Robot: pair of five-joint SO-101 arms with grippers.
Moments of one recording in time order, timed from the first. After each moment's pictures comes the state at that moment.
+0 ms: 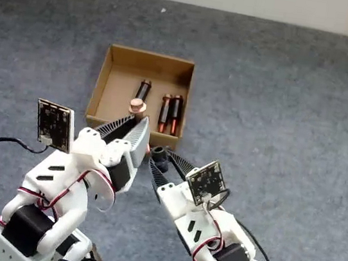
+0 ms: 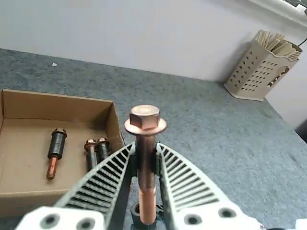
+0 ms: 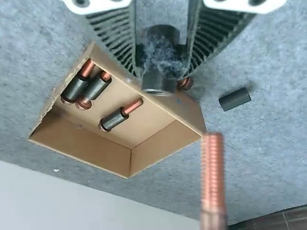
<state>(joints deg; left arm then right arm) 23.2 -86.0 59.3 49.8 28.3 -42.2 -104.2 94.9 31.2 2.6</state>
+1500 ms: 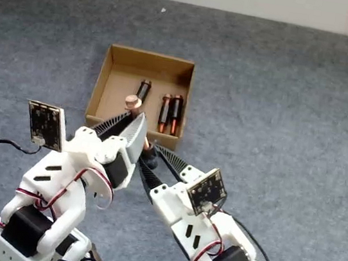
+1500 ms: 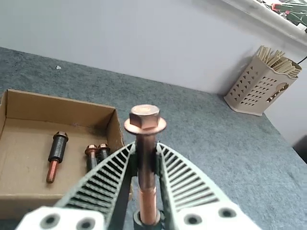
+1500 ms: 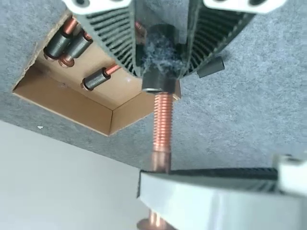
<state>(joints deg) 22.0 -86.8 61.2 47.8 31.1 -47.0 -104.1 90.3 26.9 2.8</state>
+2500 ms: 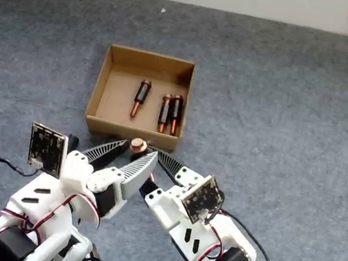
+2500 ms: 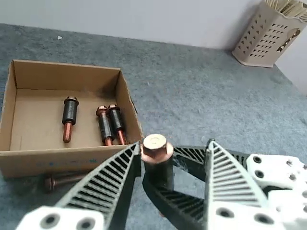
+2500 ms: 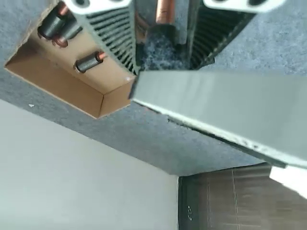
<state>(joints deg) 23.5 -99.2 61.1 67.3 25.7 -50.1 -104.1 88.4 26.9 6.0</state>
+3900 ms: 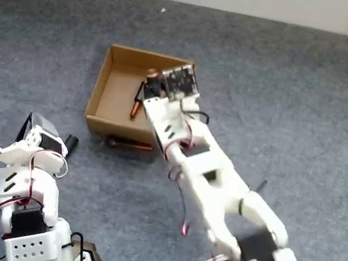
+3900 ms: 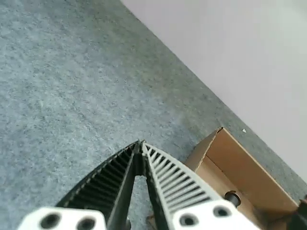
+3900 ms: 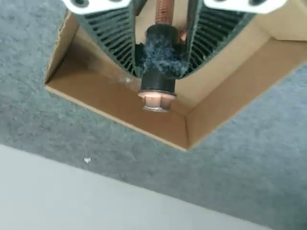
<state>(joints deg) -24.0 -104.0 96.0 34.6 39.7 -33.7 0.1 41.5 -14.2 3.6</state>
